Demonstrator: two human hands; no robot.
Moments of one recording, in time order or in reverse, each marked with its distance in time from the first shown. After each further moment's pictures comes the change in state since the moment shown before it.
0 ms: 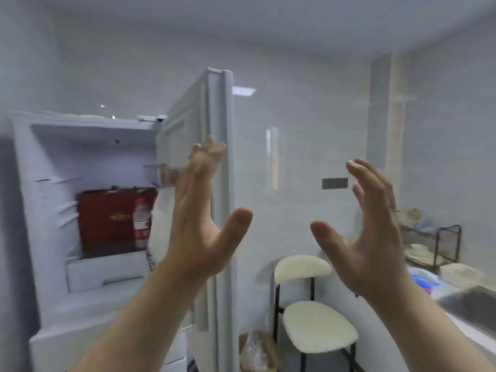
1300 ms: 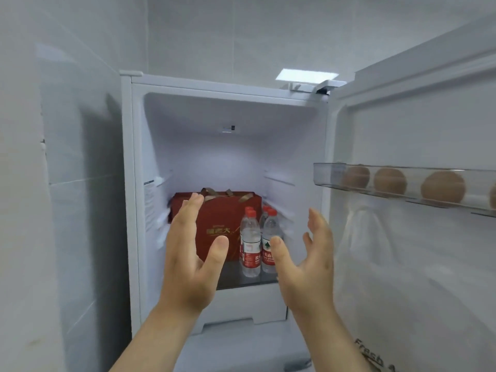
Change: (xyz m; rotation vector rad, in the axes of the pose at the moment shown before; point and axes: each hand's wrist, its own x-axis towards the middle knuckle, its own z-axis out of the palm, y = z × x) left_hand -0.108 -0.482 -0.303 0.177 0.026 -0.497; right_hand -0.013 -0.102 0.643 0.445 -0.031 0.565
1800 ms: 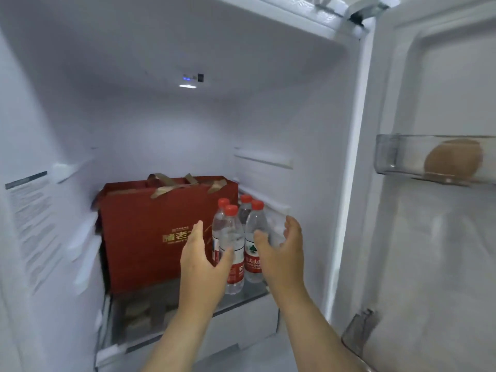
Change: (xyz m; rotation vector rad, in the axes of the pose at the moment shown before) left_hand 0.038 -0.224 0.137 -0.010 -0.285 -0.459; right_hand 0.089 0.172 0.117 -0.188 0.084 0.401
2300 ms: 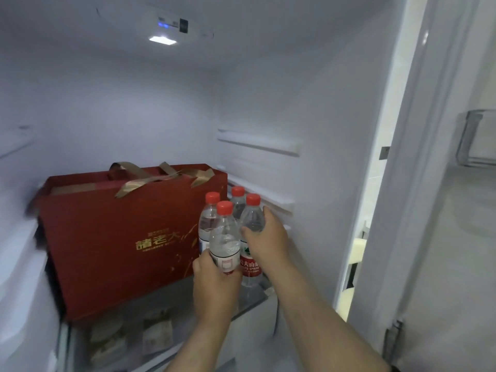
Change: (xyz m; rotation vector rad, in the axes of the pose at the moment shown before) left_hand 0.040 -0.082 0.088 -0.051 -0.079 -0.269; right_hand 0.088 0.065 0.059 -0.382 -0.005 0.055
